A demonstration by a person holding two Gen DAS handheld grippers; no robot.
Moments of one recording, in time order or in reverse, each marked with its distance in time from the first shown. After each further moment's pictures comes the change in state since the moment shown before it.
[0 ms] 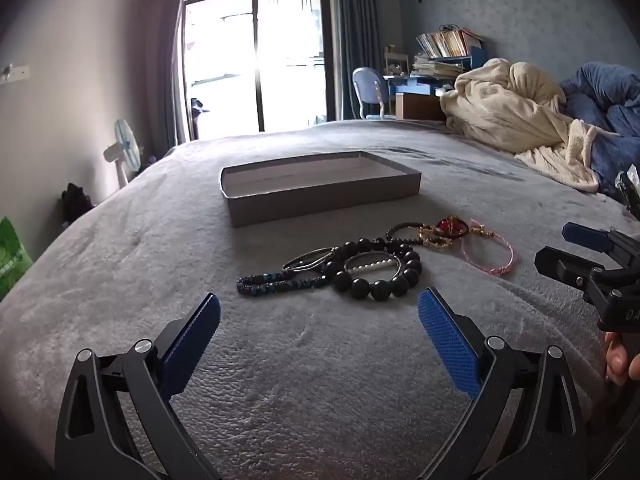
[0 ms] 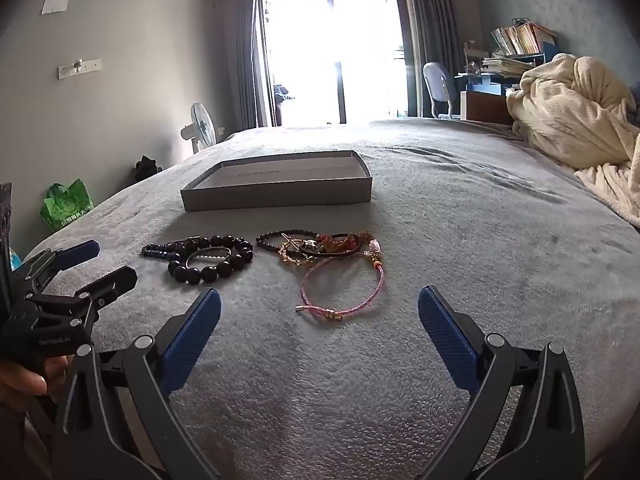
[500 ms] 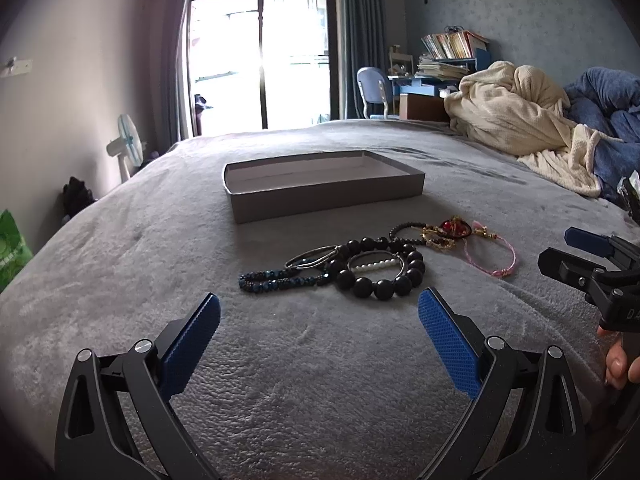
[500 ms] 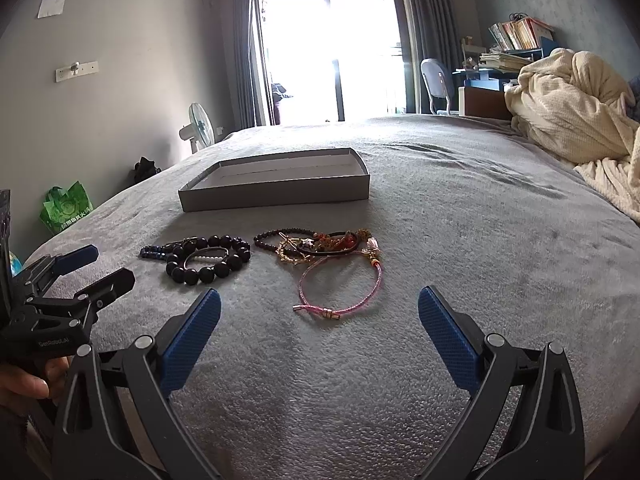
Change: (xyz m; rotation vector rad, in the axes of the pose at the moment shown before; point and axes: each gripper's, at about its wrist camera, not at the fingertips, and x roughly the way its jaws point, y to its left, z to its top) left arm 0.001 0.001 -0.003 -0.025 0.004 0.007; right arm 0.000 -0.003 0.001 0.013 0.008 0.004
